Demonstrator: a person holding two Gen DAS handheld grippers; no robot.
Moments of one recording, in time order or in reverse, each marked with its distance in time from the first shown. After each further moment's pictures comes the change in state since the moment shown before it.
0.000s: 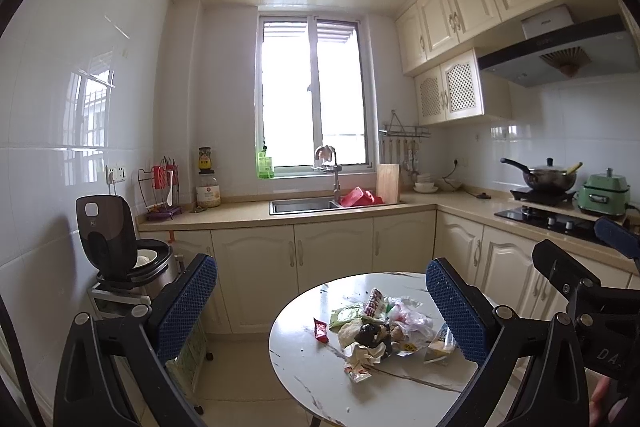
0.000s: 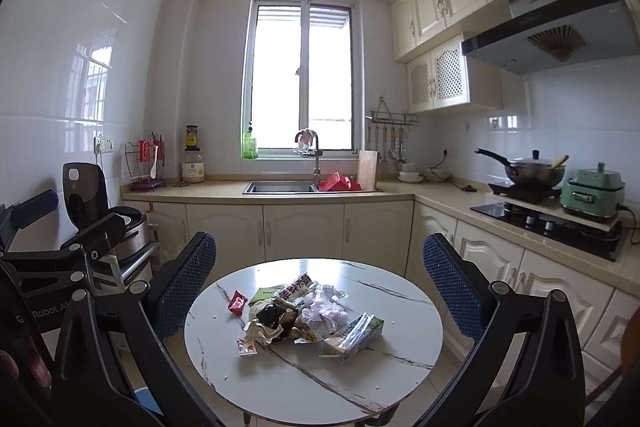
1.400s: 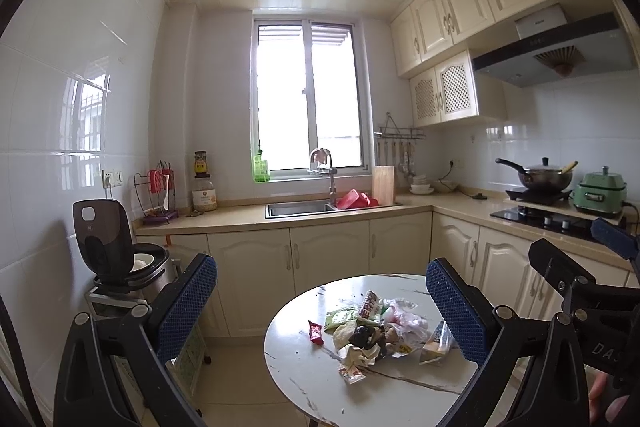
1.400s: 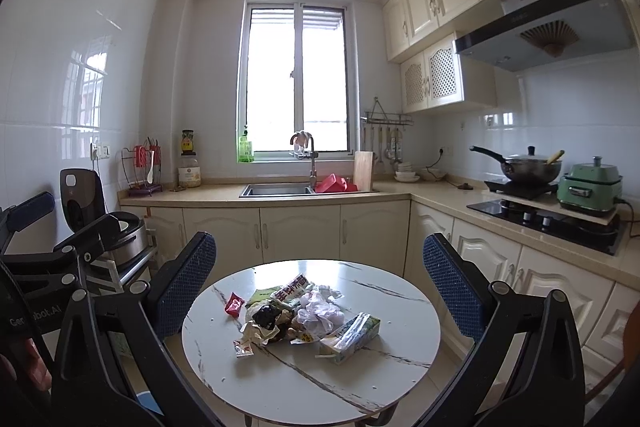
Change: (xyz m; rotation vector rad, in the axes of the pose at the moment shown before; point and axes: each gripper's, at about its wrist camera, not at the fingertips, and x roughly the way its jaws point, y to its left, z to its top) left arm -0.002 -0.007 0.000 0.011 -0.008 -0.012; right arm -0.002 -0.009 0.002 0.018 -0.008 -0.020
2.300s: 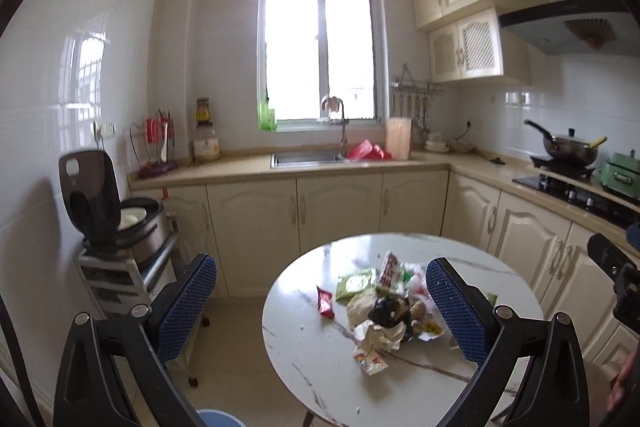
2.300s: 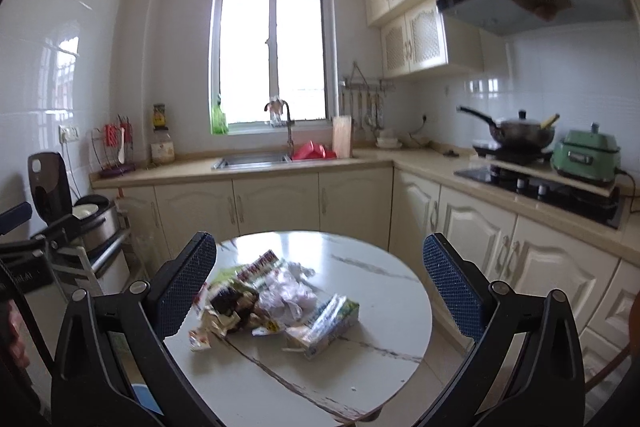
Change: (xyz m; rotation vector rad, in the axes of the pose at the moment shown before) left arm 0.141 0.022 -0.022 -0.036 0.201 0.027; right arm 0.097 -0.047 -0.054 0.045 0.156 -0.088
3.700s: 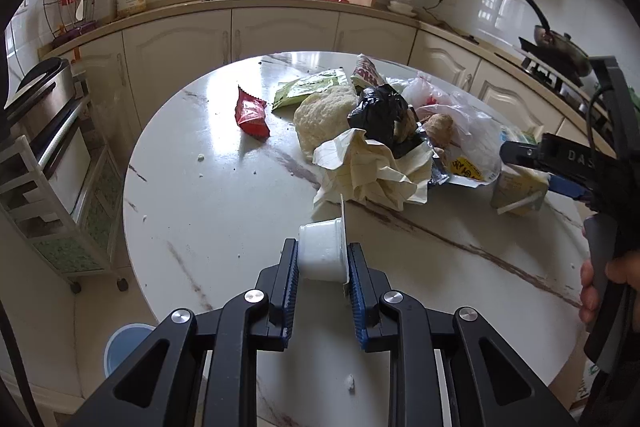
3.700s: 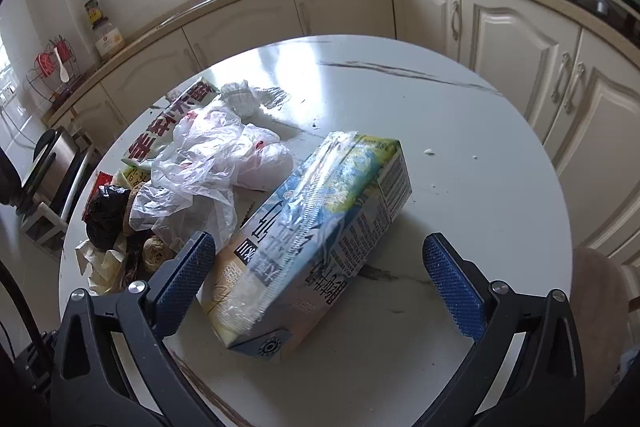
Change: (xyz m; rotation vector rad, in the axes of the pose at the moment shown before) left arm 0.250 0.034 -0.077 -0.032 0.474 -0.244; right arm 0.236 -0.031 -0.117 0.206 0.617 0.012
